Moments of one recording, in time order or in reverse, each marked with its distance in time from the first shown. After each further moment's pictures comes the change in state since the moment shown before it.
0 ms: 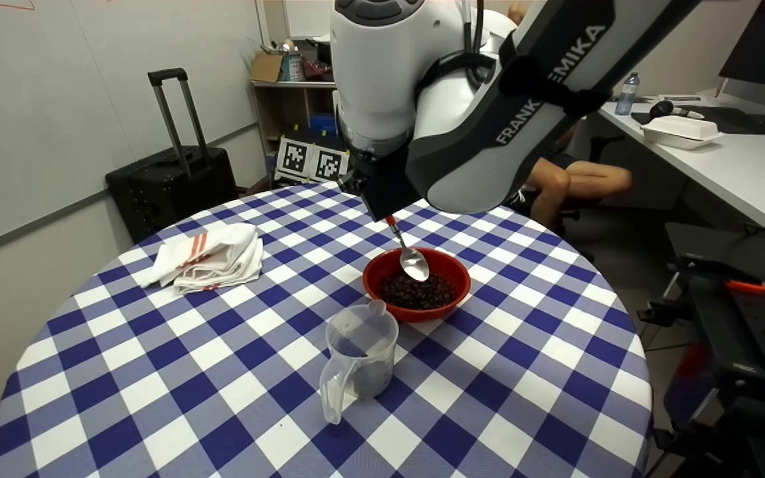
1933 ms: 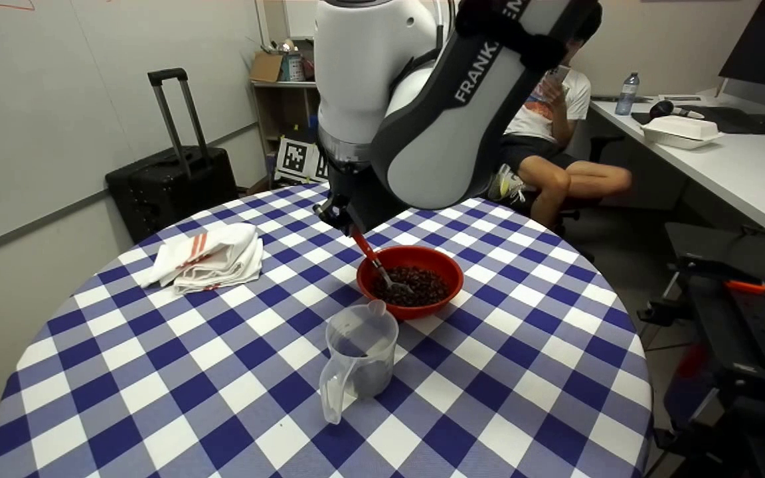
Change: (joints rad) arm -0.326 -0.142 0.348 0.103 -0.002 -0.013 -0.250
